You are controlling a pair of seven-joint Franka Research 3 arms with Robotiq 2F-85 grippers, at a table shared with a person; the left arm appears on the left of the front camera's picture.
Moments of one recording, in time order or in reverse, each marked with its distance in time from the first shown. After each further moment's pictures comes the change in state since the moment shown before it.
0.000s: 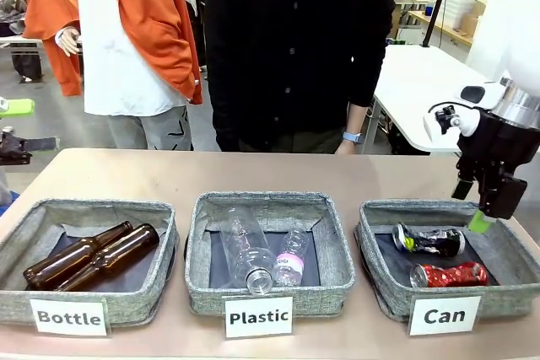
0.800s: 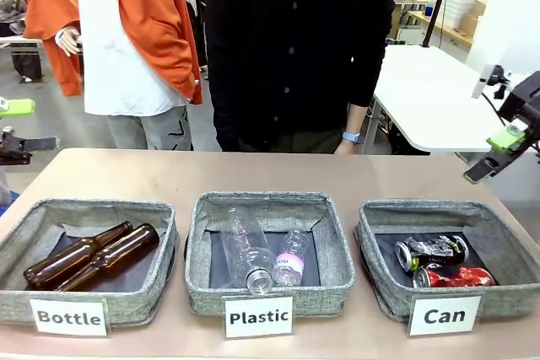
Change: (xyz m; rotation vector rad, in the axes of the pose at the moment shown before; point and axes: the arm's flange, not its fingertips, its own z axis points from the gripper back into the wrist) left arm 0.000 0.000 0.000 0.000 0.000 0.000; right arm -0.067 -0.036 0.029 0.915 -0.600 -0.640
